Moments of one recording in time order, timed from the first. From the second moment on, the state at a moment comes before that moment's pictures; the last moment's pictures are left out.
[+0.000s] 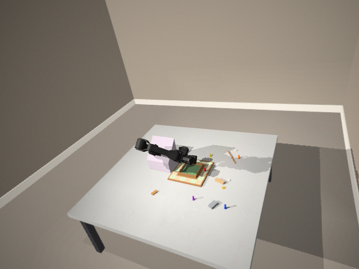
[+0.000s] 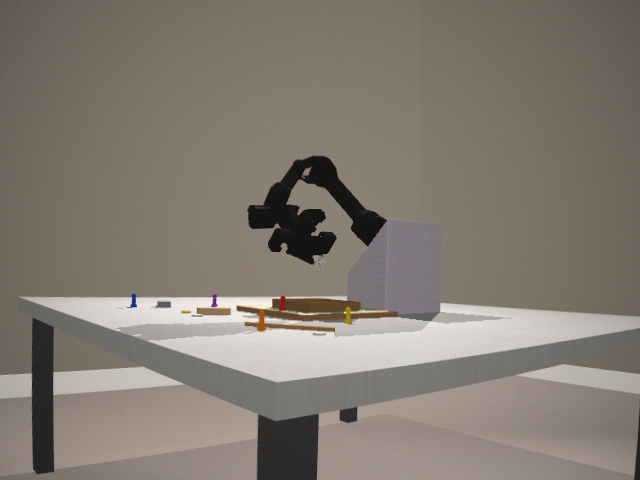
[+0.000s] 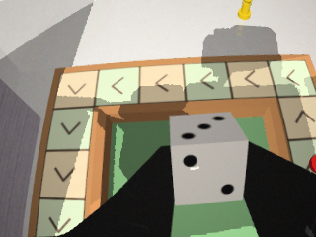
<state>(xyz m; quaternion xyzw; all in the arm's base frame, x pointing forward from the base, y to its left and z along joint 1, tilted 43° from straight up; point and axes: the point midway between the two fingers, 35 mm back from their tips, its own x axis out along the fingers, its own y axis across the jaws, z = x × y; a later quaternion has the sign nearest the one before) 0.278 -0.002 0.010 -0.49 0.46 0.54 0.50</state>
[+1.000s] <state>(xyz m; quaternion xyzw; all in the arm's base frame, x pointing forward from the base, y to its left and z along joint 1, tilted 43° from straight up) 0.274 0.013 -0.012 -0.65 0.62 0.32 0.29</state>
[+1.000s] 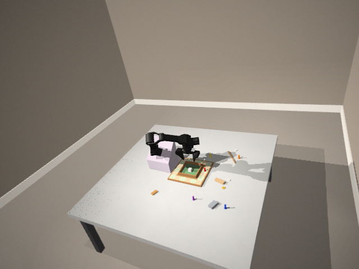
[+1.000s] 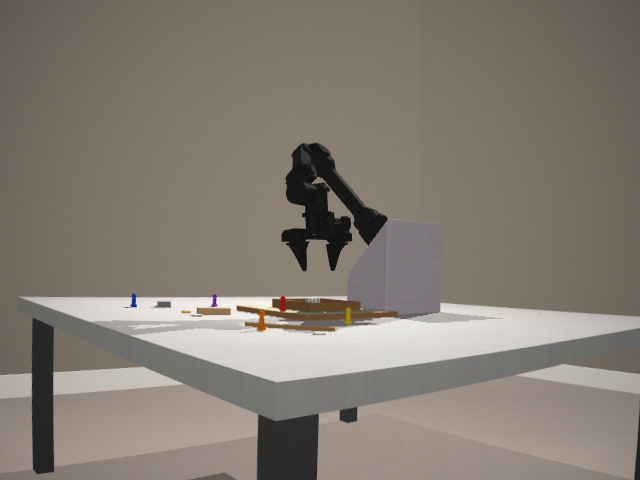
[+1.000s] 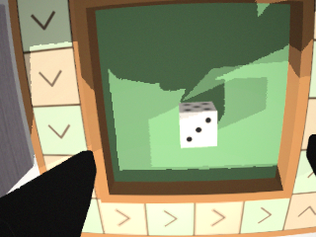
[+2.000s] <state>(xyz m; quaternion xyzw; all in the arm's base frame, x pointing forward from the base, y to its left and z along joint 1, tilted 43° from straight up) 0.377 0.019 -0.037 -0.31 0.66 -0.19 0.66</state>
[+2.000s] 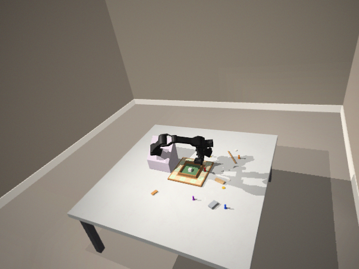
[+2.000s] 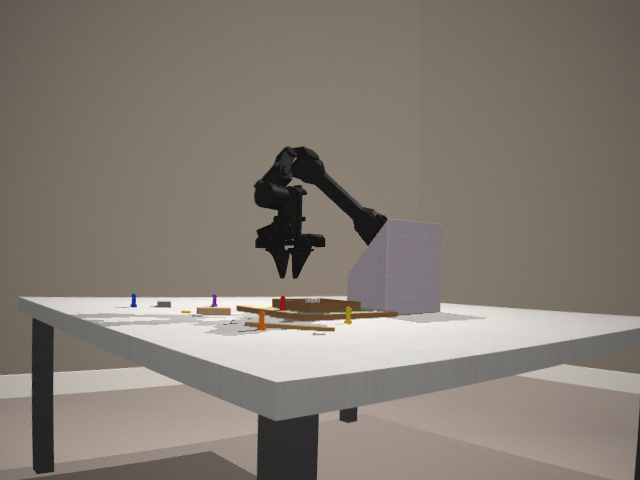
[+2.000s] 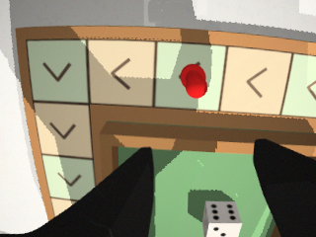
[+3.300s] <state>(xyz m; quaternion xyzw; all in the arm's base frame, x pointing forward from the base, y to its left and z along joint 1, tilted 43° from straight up) 0.396 -0.014 -0.072 -0.23 0.63 -0.28 0.69</state>
